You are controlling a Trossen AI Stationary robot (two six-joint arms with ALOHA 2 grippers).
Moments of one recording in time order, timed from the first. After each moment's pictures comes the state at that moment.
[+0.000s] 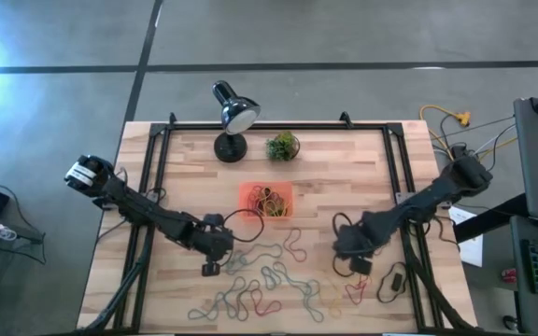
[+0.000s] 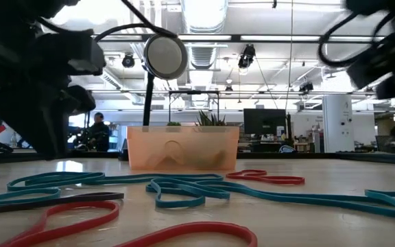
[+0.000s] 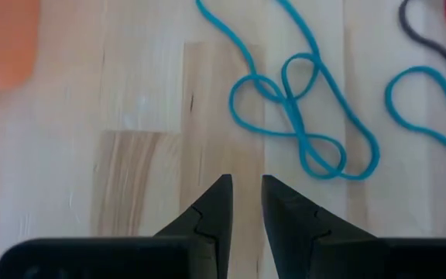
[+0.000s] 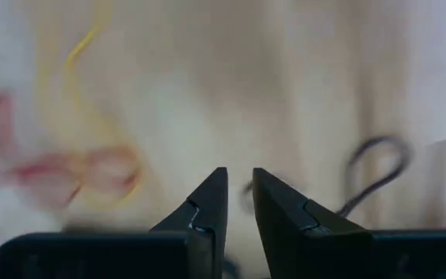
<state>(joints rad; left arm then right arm) -0.45 1.47 0.72 -0.34 -0.13 -0.47 0.50 1.52 0.90 -1.04 -0.13 0.86</state>
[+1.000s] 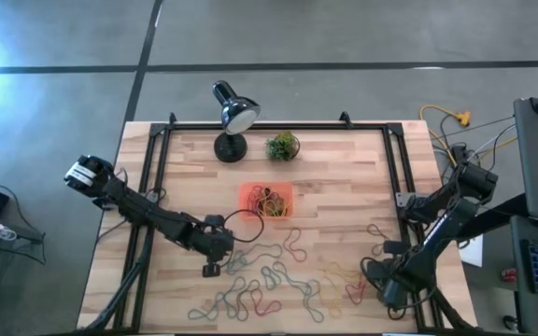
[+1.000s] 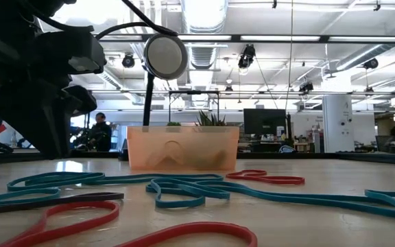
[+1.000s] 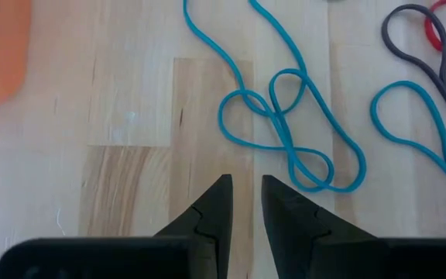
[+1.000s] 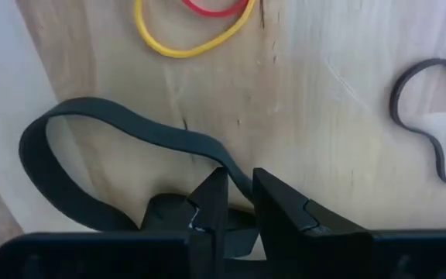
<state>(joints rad) -0.46 1.47 0.71 -0.29 -0.13 -0.47 1.01 1.56 0.80 -0.86 -0.10 1.17</state>
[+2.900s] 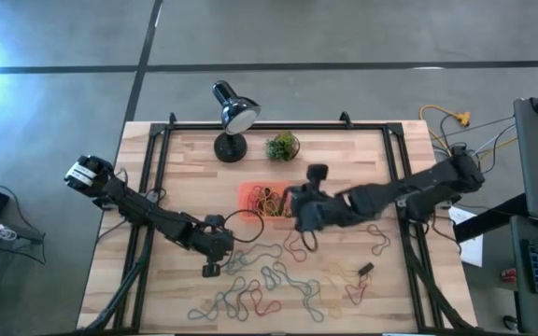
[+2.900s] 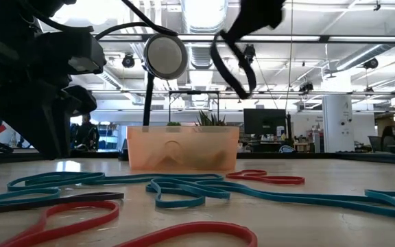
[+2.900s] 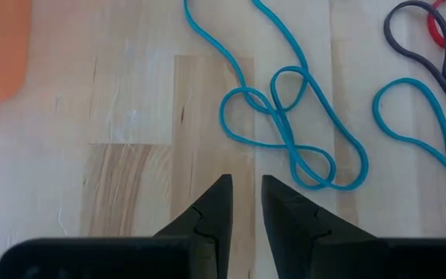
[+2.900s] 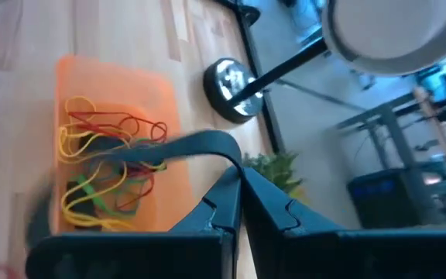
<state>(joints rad) -0.46 1.47 0.71 -0.30 -0.13 -0.46 0.26 1.59 1.30 -0.56 0.79 -0.08</state>
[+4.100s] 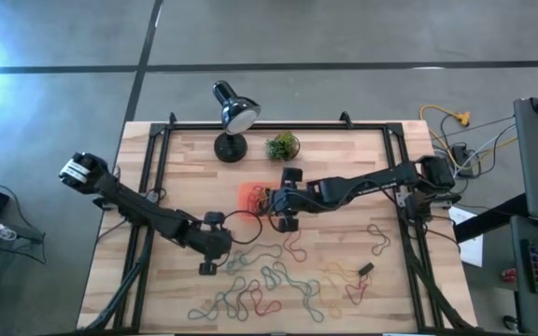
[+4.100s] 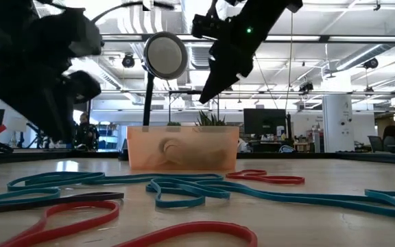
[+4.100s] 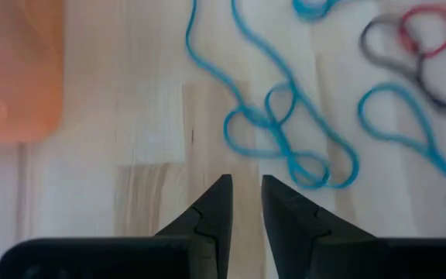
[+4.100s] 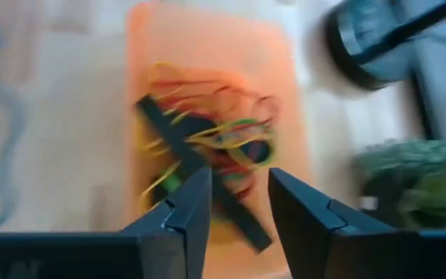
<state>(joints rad) -0.46 1.39 0.72 -0.33 -0.16 -0.36 0.09 1.81 1.33 -0.48 0.37 -0.02</state>
